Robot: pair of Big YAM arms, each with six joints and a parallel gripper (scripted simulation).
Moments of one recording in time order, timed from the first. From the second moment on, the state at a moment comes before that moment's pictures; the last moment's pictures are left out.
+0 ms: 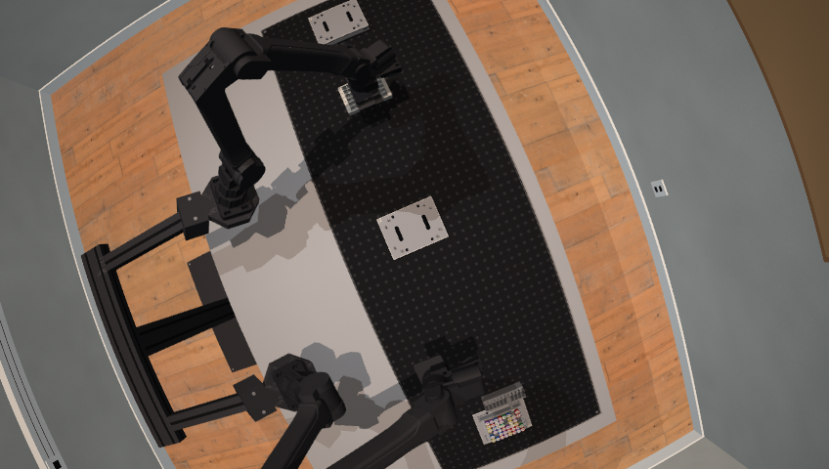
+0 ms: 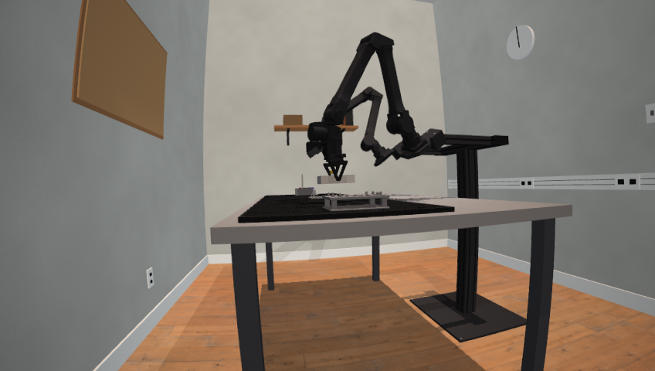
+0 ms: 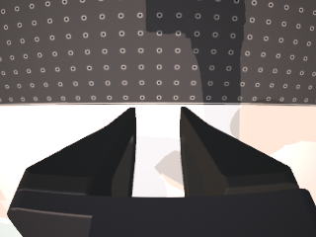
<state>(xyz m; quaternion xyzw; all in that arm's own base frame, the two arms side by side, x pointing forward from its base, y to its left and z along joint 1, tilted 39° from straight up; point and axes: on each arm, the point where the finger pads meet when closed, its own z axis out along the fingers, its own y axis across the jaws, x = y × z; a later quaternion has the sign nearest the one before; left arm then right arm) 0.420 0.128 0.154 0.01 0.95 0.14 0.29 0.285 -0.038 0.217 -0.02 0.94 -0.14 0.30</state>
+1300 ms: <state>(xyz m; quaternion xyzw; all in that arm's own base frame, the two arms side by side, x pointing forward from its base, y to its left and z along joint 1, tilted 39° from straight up) 0.419 0.182 0.171 0.01 0.95 0.13 0.29 0.285 -0.038 0.217 -0.02 0.94 -0.14 0.30</state>
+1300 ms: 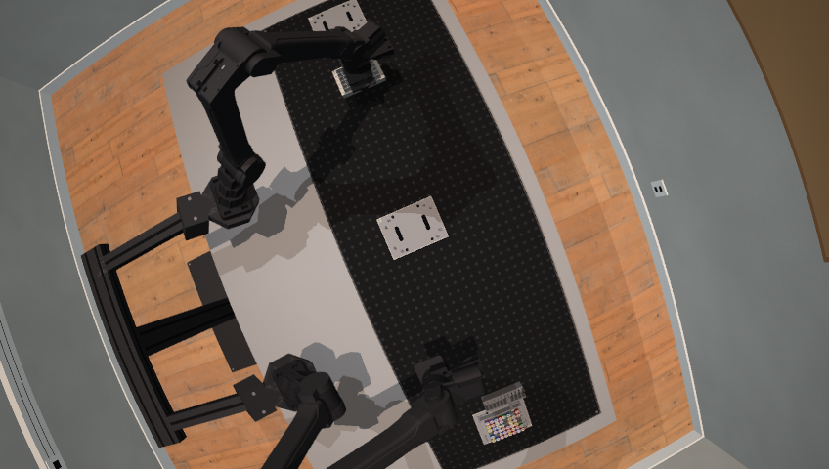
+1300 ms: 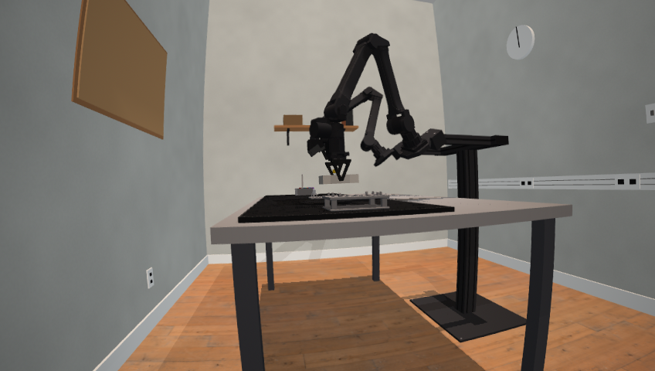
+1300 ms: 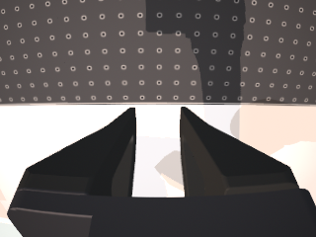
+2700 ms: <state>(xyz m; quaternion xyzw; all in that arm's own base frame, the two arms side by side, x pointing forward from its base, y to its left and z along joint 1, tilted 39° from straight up) 0.421 0.238 0.187 0.01 0.95 0.13 0.29 0.285 -0.038 0.217 -0.02 0.94 -0.14 0.30</state>
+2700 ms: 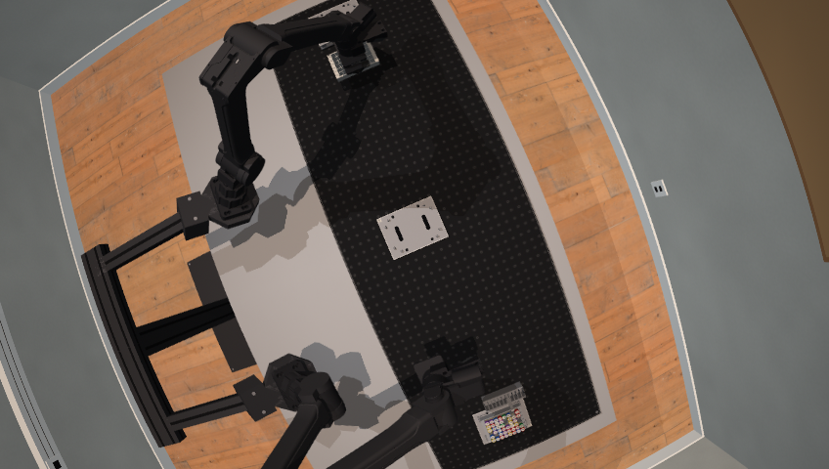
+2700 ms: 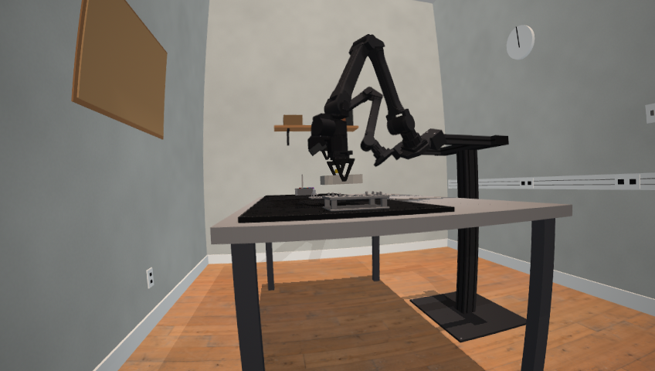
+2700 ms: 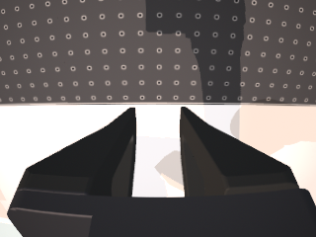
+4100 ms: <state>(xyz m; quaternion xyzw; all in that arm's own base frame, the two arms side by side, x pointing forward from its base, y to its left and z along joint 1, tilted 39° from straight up) 0.420 0.299 0.204 0.01 0.95 0.13 0.29 0.285 -0.038 0.217 -0.02 0.94 -0.14 0.30</state>
